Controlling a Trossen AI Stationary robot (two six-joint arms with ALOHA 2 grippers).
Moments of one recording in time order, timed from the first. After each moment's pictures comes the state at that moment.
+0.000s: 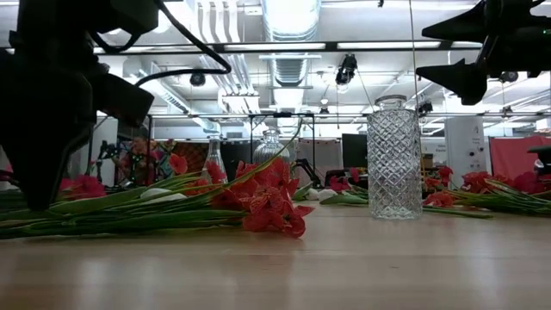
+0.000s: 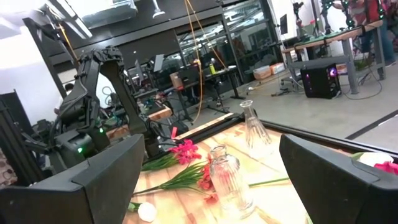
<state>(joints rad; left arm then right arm) -0.43 1.65 0.94 -0.81 0.01 -1.03 0.29 0.47 0.04 0.58 0.63 0.23</state>
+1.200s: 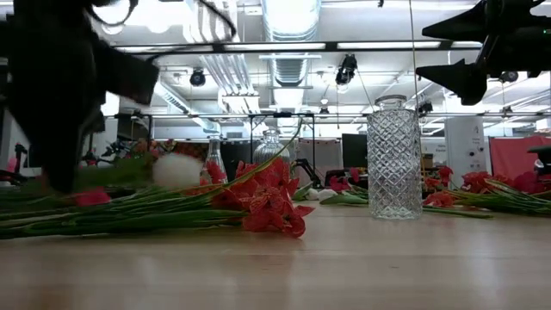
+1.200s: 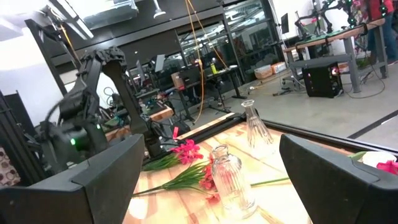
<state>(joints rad) -0.45 1.58 0.93 -0.73 -0.06 -0.96 0.29 0.47 0.04 0.58 0.63 0.24</state>
